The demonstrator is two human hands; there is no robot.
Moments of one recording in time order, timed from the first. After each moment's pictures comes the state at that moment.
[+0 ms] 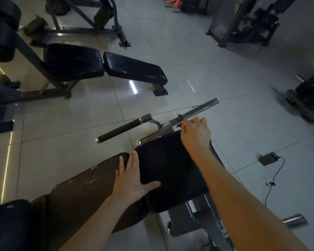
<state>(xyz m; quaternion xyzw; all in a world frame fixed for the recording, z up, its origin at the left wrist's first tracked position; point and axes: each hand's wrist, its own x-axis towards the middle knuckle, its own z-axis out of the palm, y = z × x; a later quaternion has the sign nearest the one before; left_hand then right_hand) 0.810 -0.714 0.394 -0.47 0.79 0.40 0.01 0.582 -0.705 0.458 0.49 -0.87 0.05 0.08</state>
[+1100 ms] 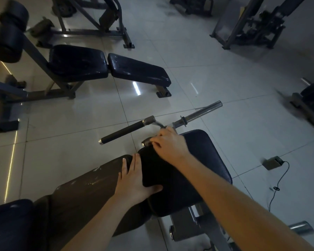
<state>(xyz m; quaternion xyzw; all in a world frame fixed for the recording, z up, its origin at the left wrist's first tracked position) 0.810 -0.718 0.396 -0.47 0.78 0.42 0.02 0.631 -0.728 0.446 0.67 -0.74 0.05 -0.05</state>
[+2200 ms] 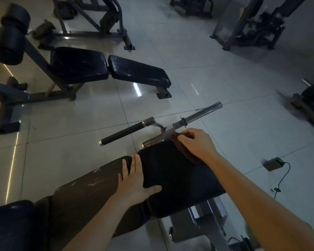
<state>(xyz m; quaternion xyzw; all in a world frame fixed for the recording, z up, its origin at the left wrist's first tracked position) 0.807 -0.719 0.404 -0.45 0.77 0.44 0.08 0.576 -0.693 0.477 0.44 -0.83 0.23 -0.26</state>
